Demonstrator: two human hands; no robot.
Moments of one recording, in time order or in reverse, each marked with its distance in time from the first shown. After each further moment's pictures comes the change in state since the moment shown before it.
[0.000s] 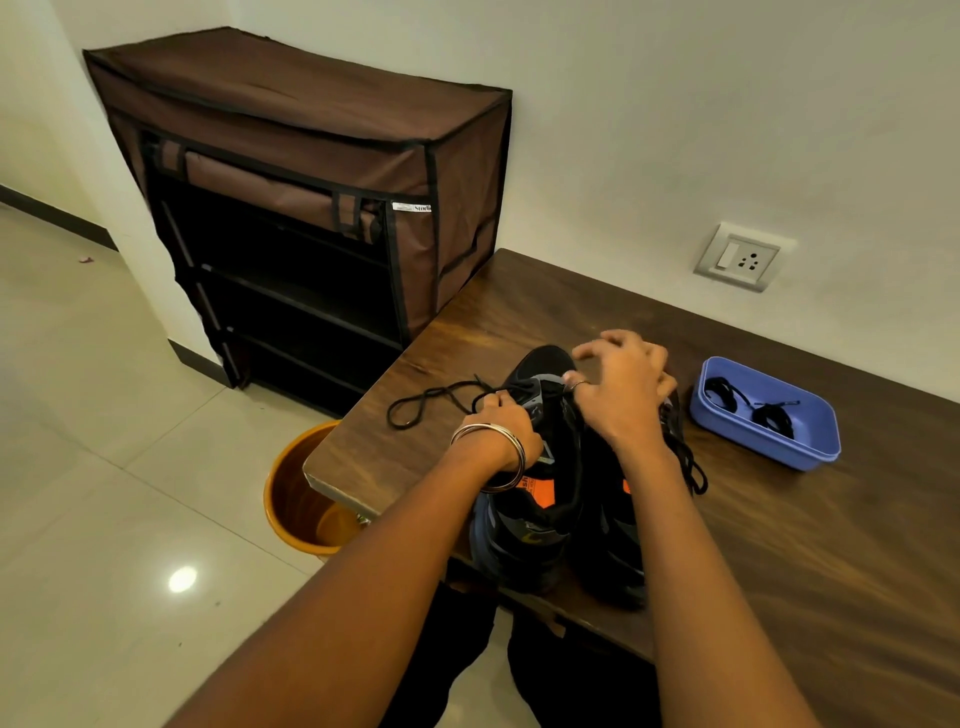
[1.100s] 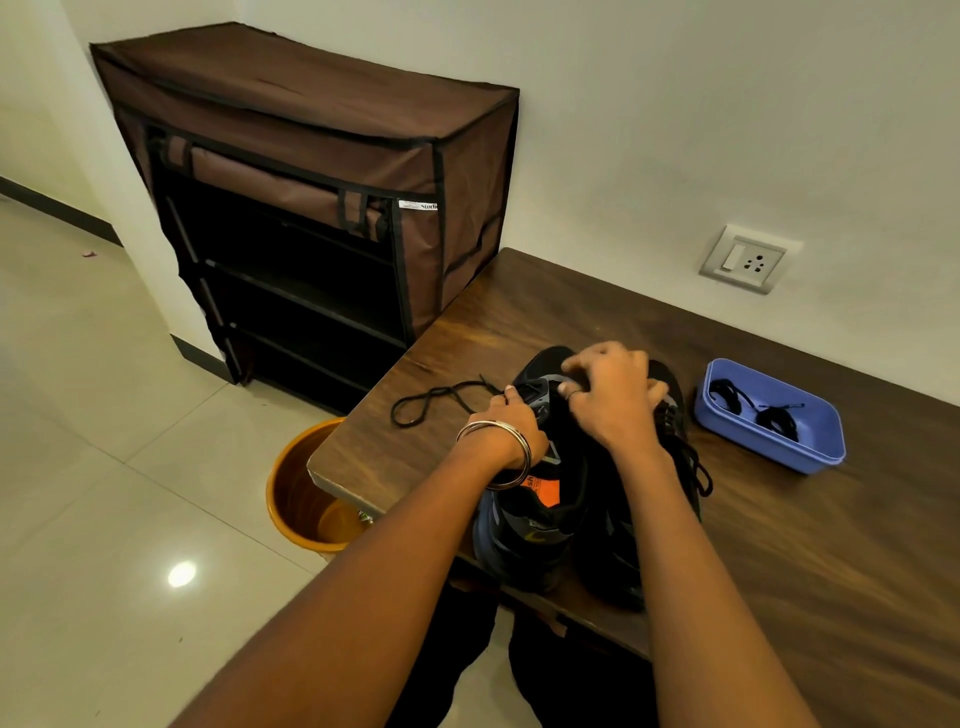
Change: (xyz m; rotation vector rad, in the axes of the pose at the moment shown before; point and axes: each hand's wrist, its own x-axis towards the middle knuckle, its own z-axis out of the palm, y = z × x) left_hand 0.003 -0.001 -0.001 -0.034 -0.026 0.004; right_hand 0.006 0.001 0.015 -0.131 -0.099 -0.046
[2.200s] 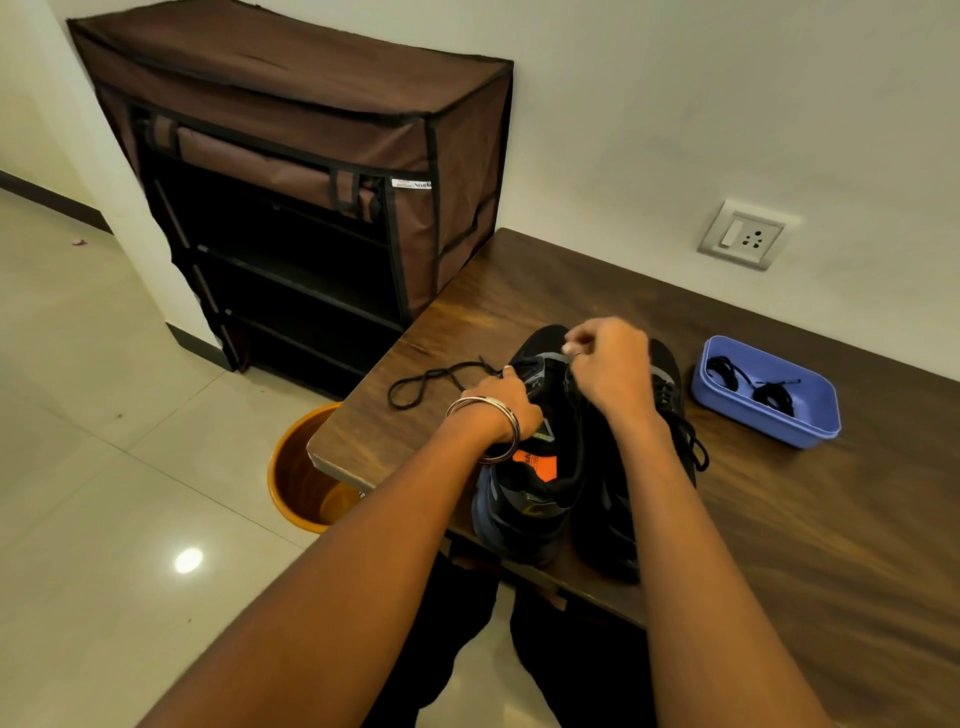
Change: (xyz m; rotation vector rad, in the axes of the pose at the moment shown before) left_hand 0.000 -0.006 -0.007 0.027 0.032 0.046; right_hand 0.007 -0.005 0.000 0.196 0.111 0.045
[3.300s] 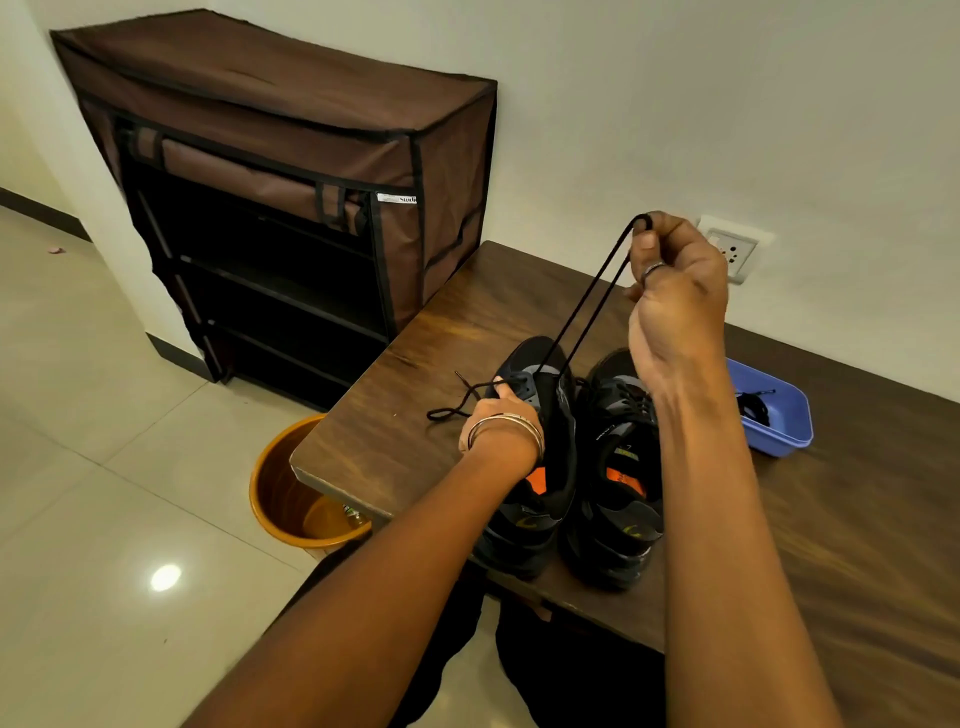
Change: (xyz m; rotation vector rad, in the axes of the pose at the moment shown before) left_hand -0.005 0.032 0.019 0.086 -0.004 -0.168; right_hand -0.013 -0.046 -0.096 1.132 0.165 -0.046
